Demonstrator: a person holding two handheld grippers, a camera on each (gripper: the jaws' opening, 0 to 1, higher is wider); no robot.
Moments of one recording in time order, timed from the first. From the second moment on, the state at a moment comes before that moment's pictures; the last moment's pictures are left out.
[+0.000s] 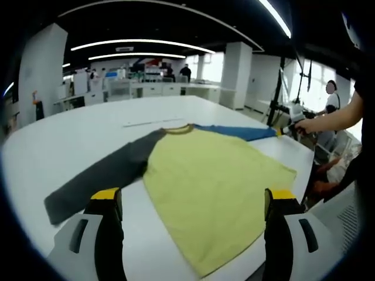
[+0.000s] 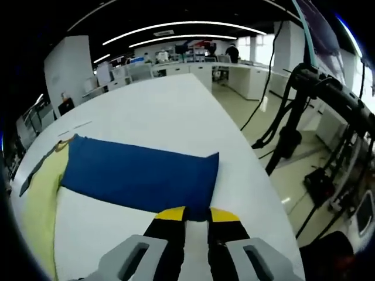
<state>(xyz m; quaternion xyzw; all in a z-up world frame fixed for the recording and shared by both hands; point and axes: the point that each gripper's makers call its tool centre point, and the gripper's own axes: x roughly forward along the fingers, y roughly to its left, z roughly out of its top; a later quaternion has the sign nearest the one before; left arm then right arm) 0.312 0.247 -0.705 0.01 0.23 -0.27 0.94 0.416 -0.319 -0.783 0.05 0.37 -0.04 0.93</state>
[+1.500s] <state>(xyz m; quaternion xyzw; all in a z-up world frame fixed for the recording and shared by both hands) 0.306 0.251 -0.701 0.02 0.22 -0.27 0.94 0.449 -0.277 -0.731 0.10 0.26 0.01 0.96</state>
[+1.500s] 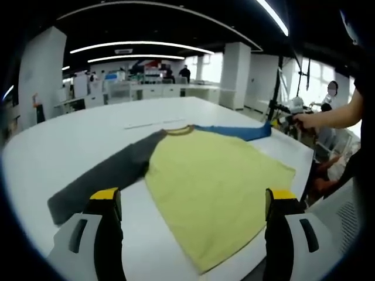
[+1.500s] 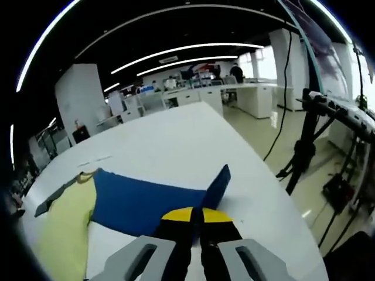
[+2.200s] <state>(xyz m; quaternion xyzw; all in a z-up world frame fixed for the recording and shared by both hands) 0.306 0.252 -0.698 0.02 0.21 -0.27 0.94 0.483 -0.224 -0.711 0.11 0.23 0.07 0.96</state>
